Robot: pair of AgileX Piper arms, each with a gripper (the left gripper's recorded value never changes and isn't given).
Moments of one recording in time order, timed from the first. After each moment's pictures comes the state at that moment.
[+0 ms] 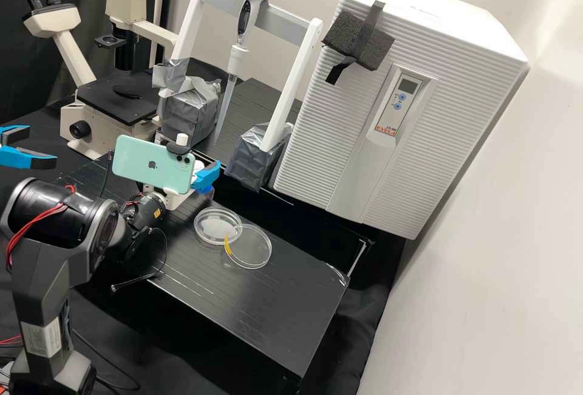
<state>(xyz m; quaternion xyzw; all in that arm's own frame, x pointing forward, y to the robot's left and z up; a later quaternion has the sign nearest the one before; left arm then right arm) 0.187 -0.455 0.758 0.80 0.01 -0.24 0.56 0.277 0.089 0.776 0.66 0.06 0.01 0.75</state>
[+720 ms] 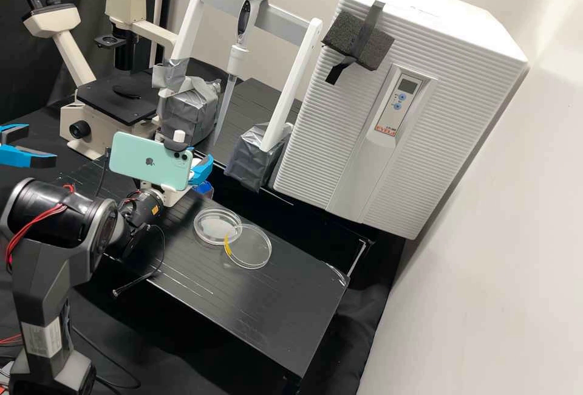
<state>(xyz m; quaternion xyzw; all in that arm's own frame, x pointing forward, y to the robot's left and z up) 0.188 -0.455 0.758 0.80 0.01 -0.23 0.56 0.279 0.095 0.774 0.66 0.07 0.02 0.75</state>
